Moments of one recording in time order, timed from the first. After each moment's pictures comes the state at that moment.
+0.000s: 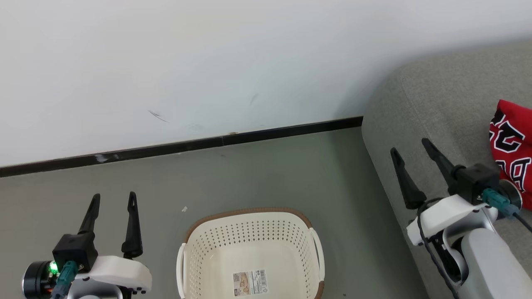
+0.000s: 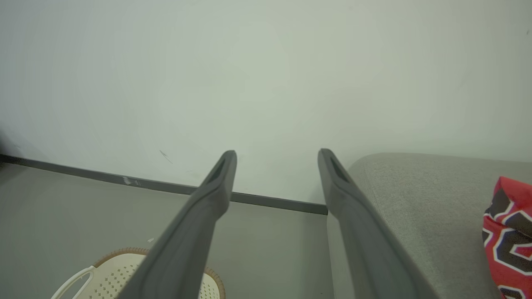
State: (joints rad) left arm -0.13 0.23 -0.24 0.14 -0.44 0.26 -0.25; right arm -0.30 -0.14 0.10 0.28 0.06 0.13 -0.25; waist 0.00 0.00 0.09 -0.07
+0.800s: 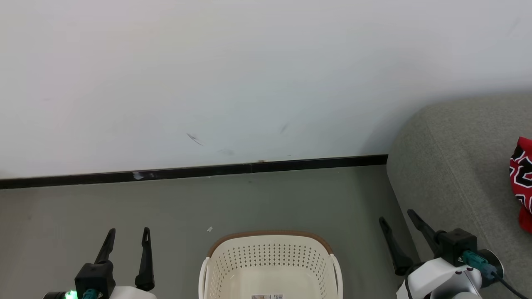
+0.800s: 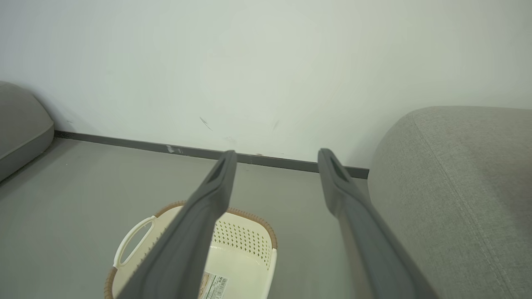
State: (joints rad) left arm -0.02 0.19 -0.26 0.18 -0.39 0.26 -0.25; right arm -0.06 -0.06 0.08 0.28 0.04 0.13 -0.25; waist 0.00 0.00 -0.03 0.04
